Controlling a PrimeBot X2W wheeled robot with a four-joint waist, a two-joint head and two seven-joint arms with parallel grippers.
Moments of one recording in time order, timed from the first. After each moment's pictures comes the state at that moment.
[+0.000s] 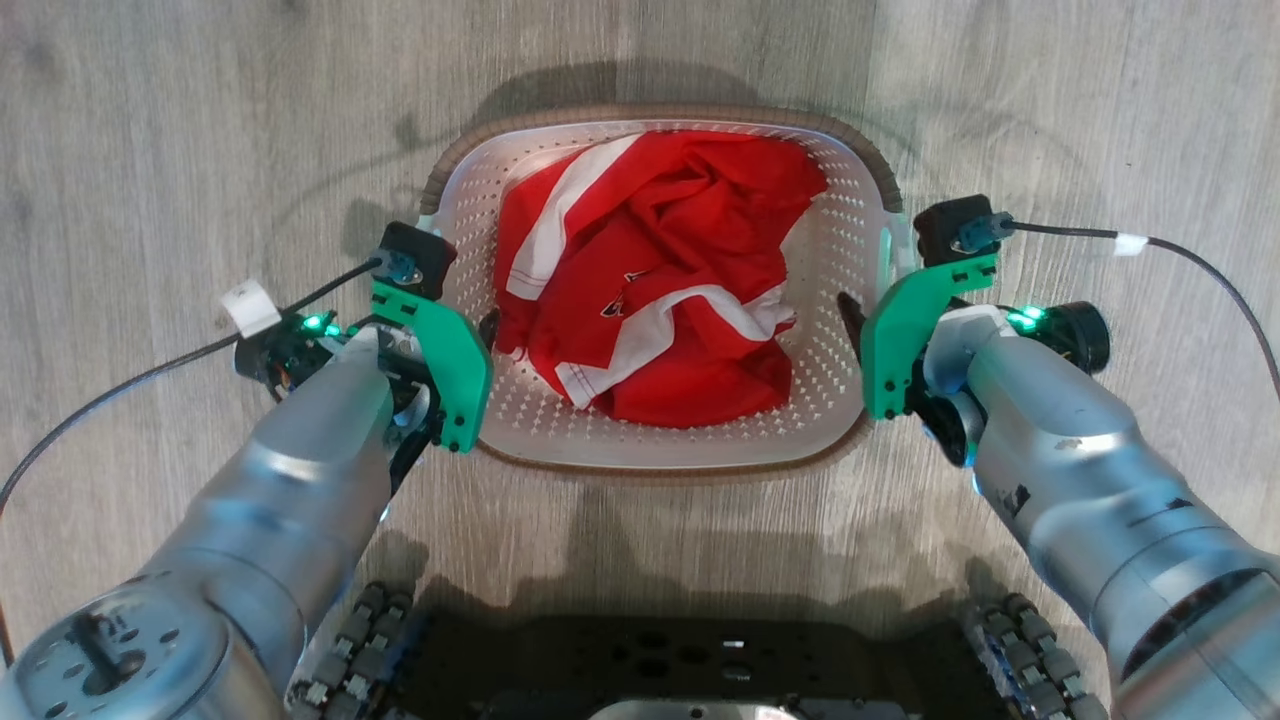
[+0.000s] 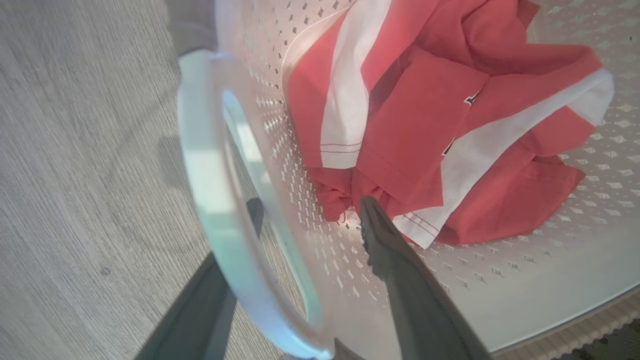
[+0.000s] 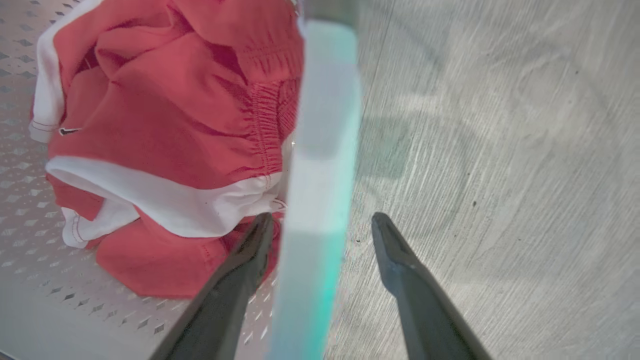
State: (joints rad) left arm -0.95 0.06 -1.28 1.28 -0.99 -0.12 -0.11; right arm -0.93 -0.07 0.79 1.21 0.75 0.12 0.00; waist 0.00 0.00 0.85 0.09
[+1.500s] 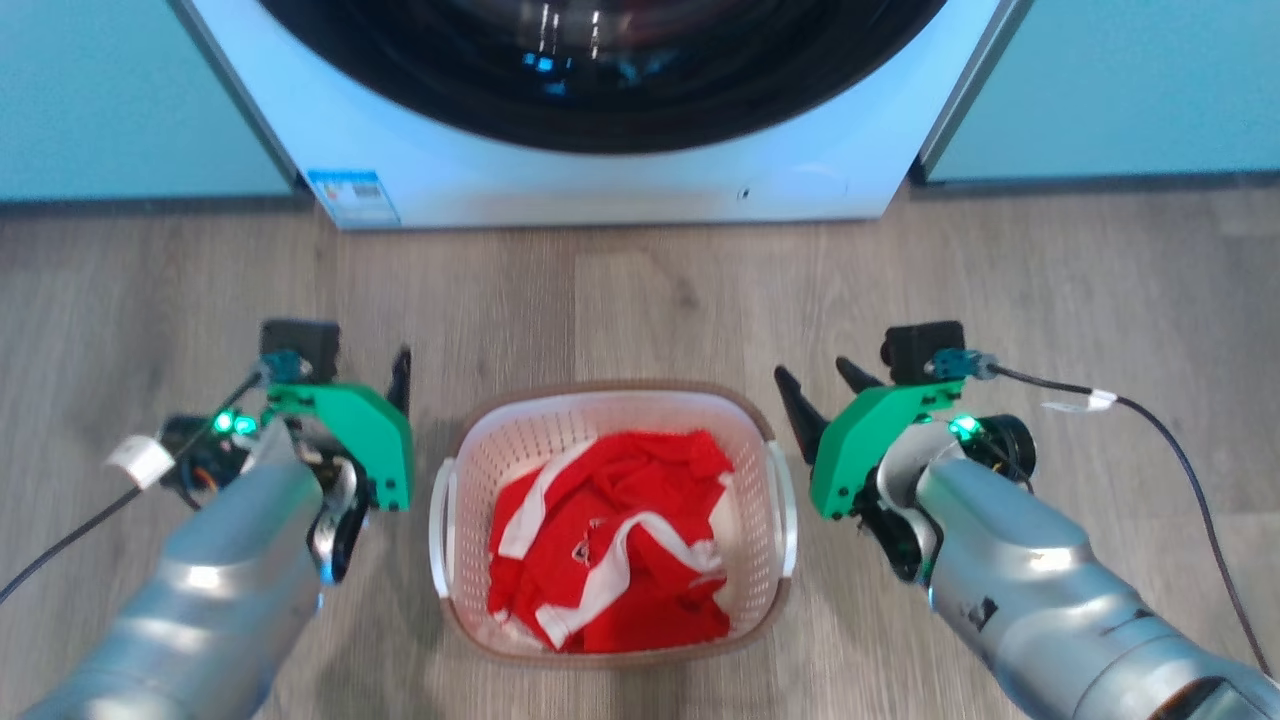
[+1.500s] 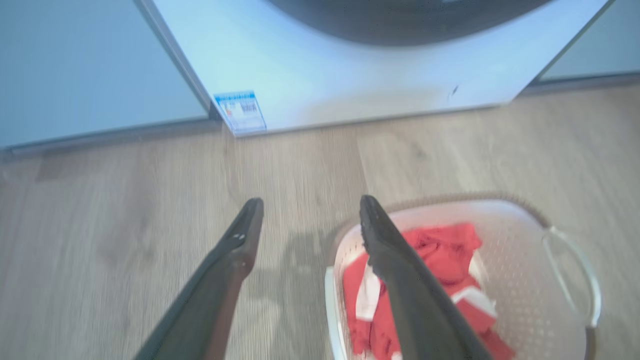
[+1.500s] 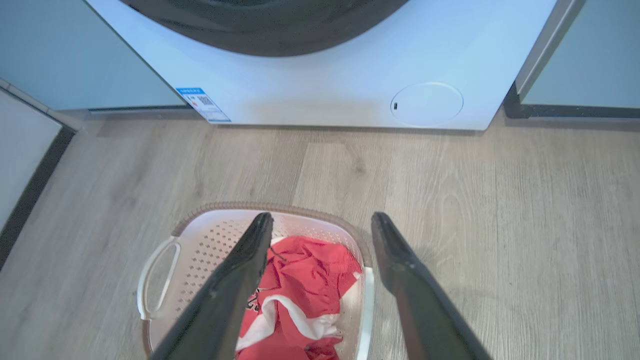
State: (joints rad) left arm -0.72 0.25 -1.05 1.01 -0.95 0.07 -0.25; right arm -0.72 -0.07 0.88 1.04 0.94 0.12 -0.24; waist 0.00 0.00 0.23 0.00
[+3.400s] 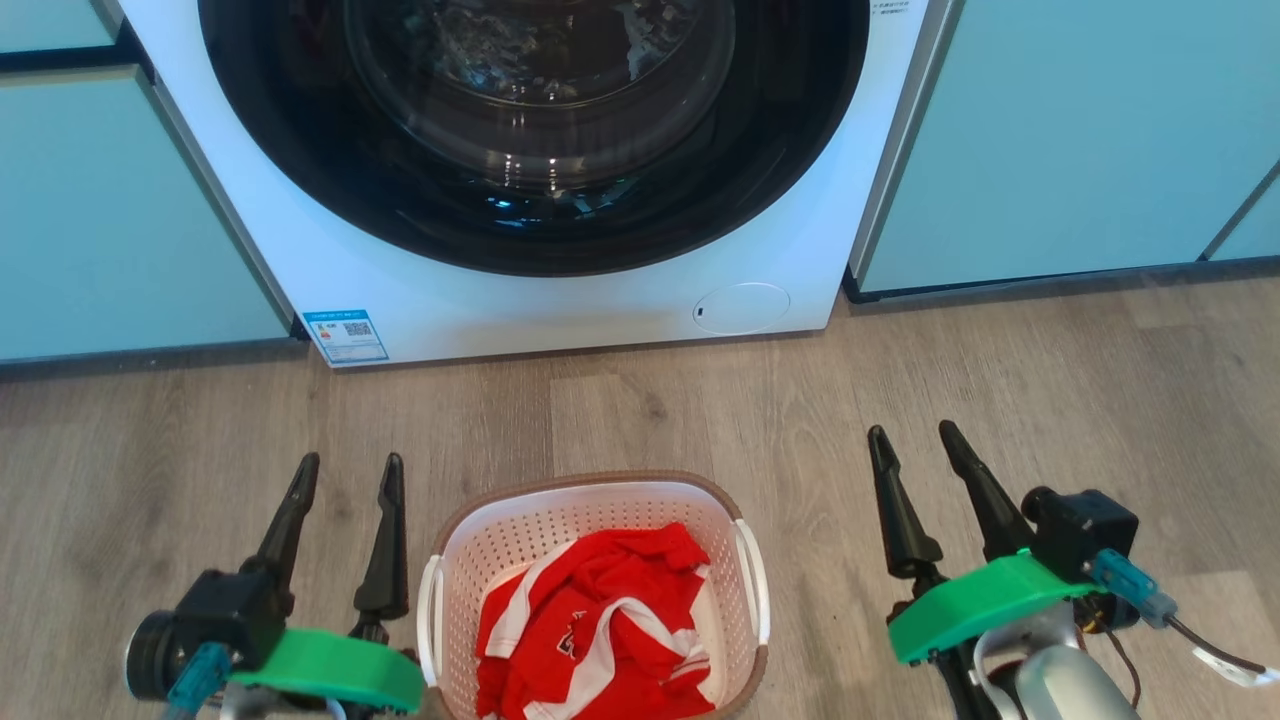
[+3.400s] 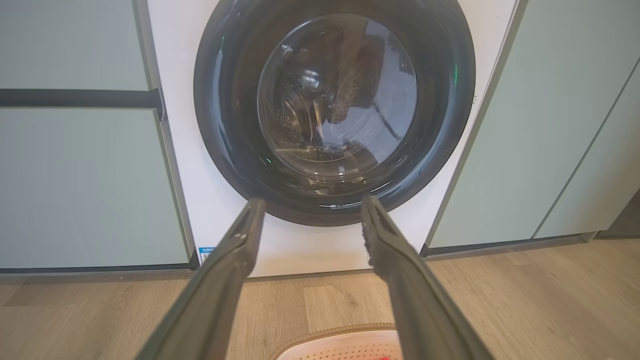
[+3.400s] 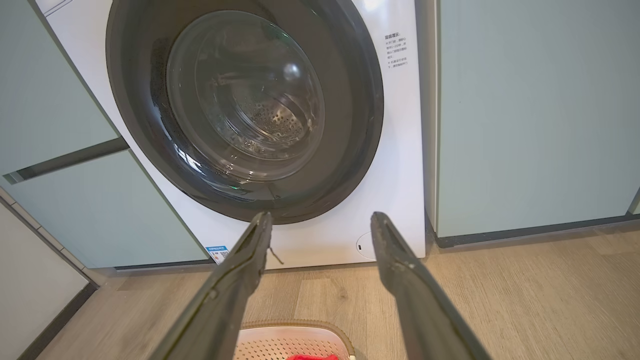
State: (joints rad) left arm 0.13 0.06 -0.08 -0.01 -0.17 -0.10 -0.26; right arm -0.03 -0.06 0.23 0.15 0.39 0.12 -0.25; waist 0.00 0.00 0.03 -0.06
